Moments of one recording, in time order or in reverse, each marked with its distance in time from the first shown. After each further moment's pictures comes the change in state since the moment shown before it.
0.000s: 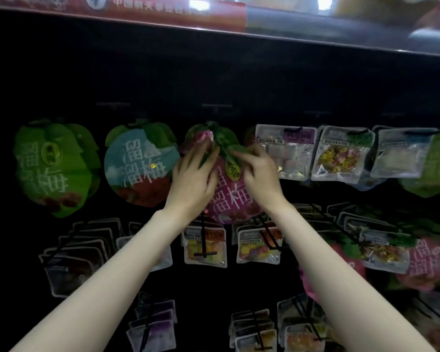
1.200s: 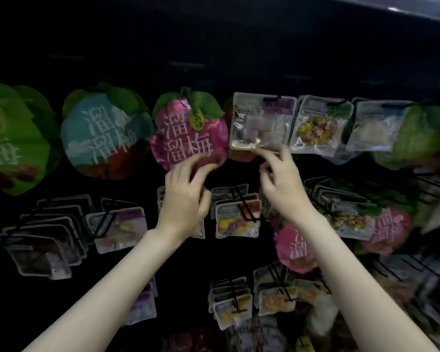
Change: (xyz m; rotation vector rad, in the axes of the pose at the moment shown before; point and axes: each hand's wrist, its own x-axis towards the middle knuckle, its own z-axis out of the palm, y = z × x) left_hand -0.059 0.035 0.031 -0.179 0.062 0.019; right_hand -0.064 0.025 -0.063 -0.070 -0.159 0.175
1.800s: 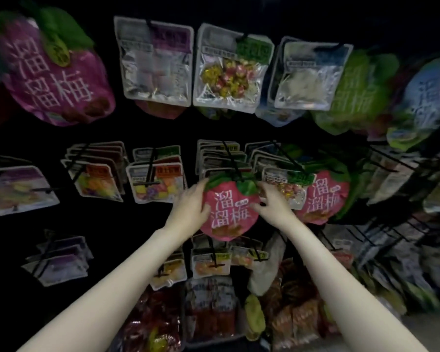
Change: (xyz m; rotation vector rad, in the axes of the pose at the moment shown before) left_hand -0.036 0.129 0.192 -0.149 -0.532 -0.382; right_hand -0.097 0.234 -0.058 -0.027 -0.393 0.473
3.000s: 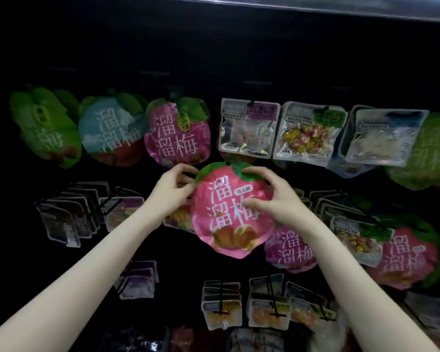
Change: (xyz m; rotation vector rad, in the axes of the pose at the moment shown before) left_hand -0.036 -0.032 -0.206 -0.538 0.311 -0.188; right_hand -0.006 -0.188 -0.009 0.471 -0.143 -0.507
